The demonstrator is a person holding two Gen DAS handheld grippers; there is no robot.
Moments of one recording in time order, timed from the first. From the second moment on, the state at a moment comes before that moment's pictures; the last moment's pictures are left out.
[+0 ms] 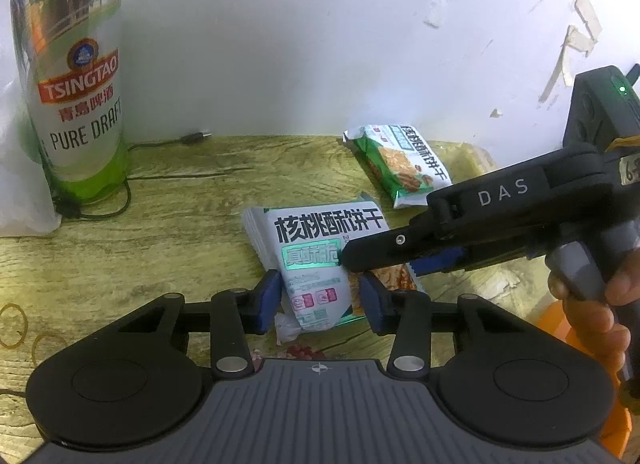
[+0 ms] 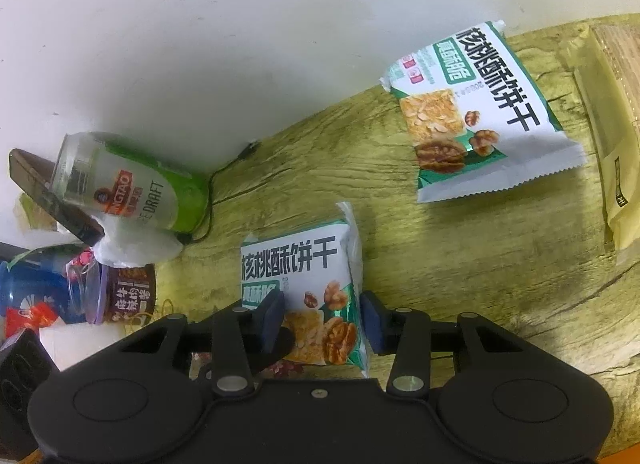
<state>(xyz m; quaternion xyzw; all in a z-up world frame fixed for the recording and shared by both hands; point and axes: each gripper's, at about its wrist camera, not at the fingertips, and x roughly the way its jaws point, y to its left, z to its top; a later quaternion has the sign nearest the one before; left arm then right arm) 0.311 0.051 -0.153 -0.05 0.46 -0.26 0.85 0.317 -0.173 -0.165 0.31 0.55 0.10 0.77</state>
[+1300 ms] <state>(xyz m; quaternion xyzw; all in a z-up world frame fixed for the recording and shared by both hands) 0.203 0.002 -0.039 -0.02 0.43 -0.26 0.87 0.223 -0.215 -0.063 0.33 0.51 0.16 0.78</state>
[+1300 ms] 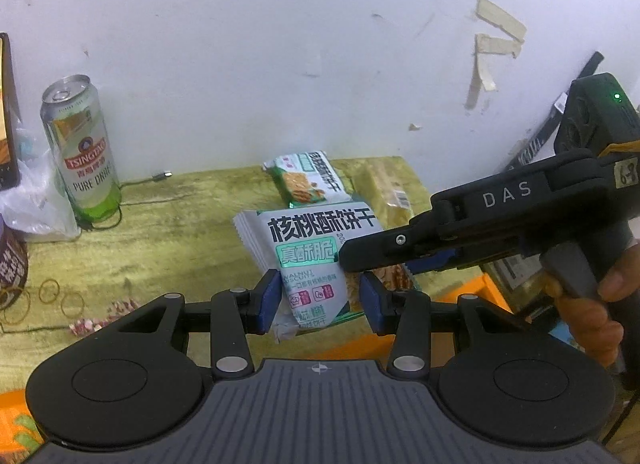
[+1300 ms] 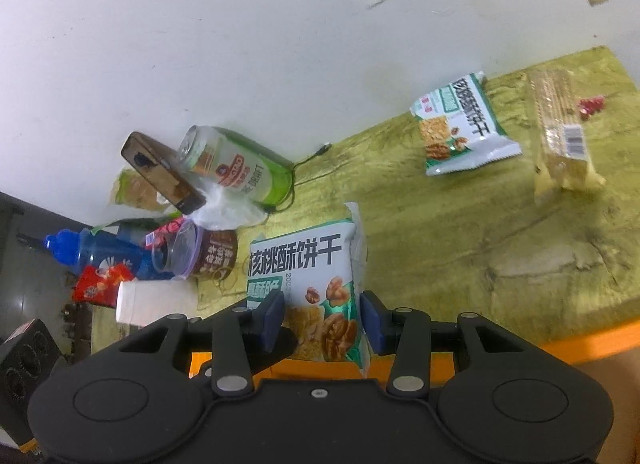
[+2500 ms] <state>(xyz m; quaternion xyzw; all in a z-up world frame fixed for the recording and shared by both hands) 0.117 -0.058 -0.099 0.01 0.49 -0.30 0.82 0.117 -0.262 -0.123 0.33 0.56 0.13 0.75</state>
